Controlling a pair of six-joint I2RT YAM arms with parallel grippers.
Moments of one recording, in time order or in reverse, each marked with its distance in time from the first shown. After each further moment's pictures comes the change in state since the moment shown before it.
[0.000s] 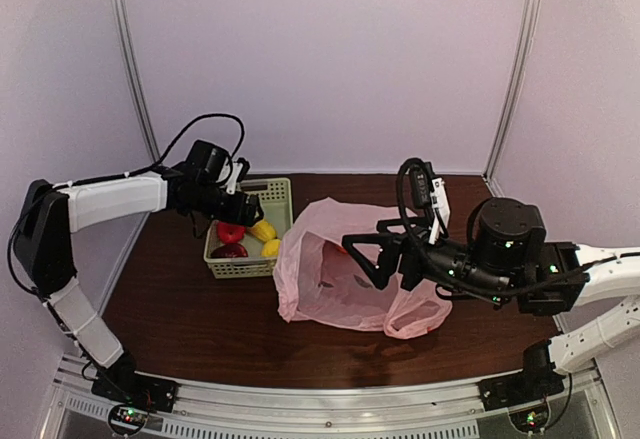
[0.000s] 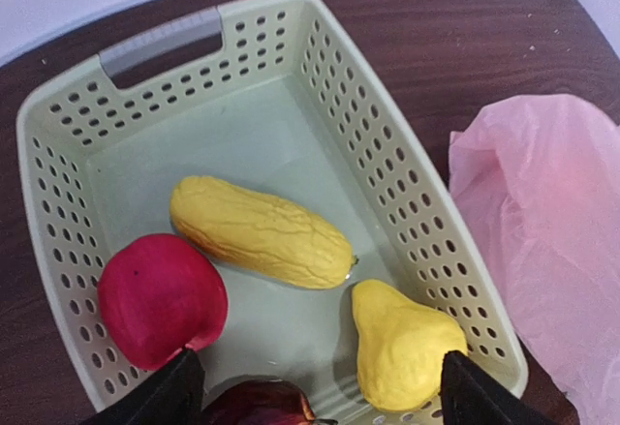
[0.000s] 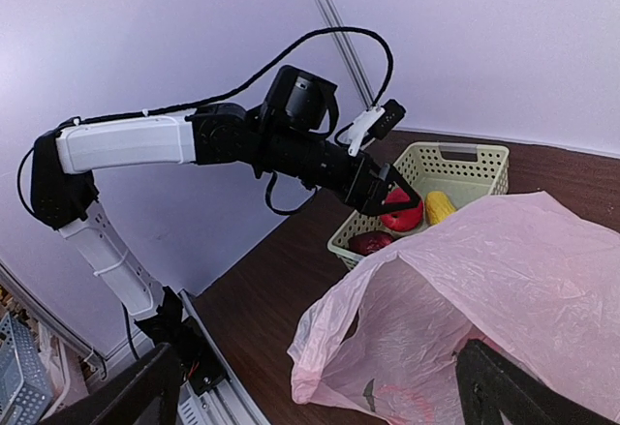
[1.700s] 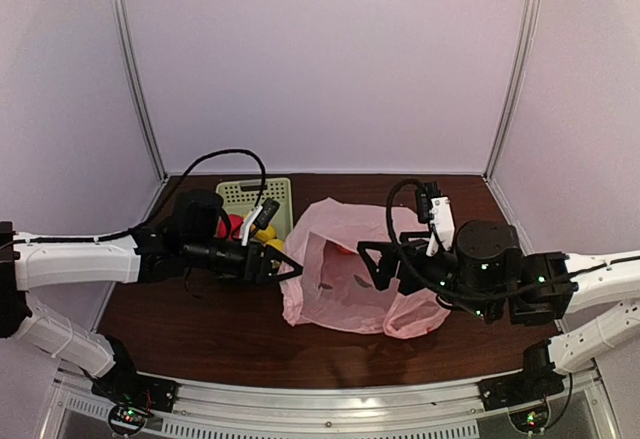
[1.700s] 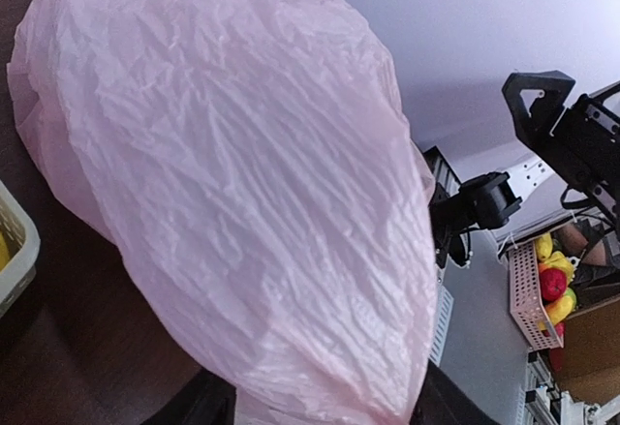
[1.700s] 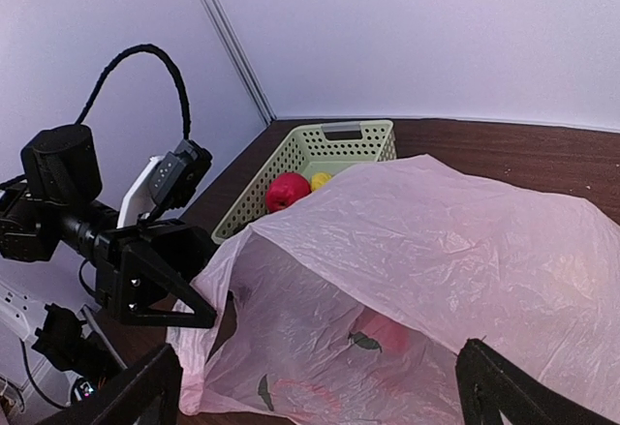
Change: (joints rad) left arm -0.327 -0.397 -0.476 0.448 0.473 -0.327; right arm 0.000 0.011 -0.077 -0.077 0.257 0.065
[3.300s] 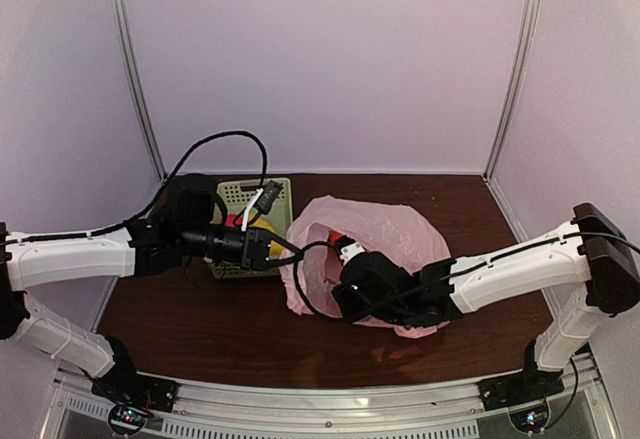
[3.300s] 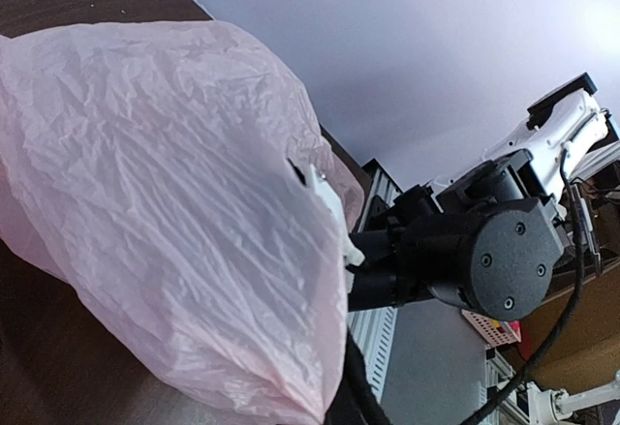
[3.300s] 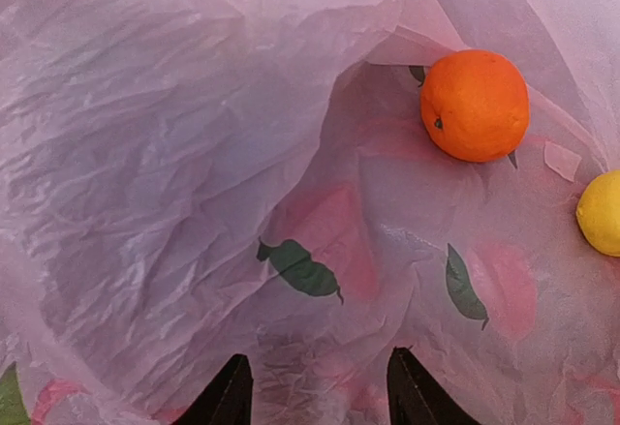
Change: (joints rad) left arm -0.014 -0.016 0.071 0.043 0.103 -0.042; right arm -0.117 0.573 0.134 -0.060 -0.153 -0.024
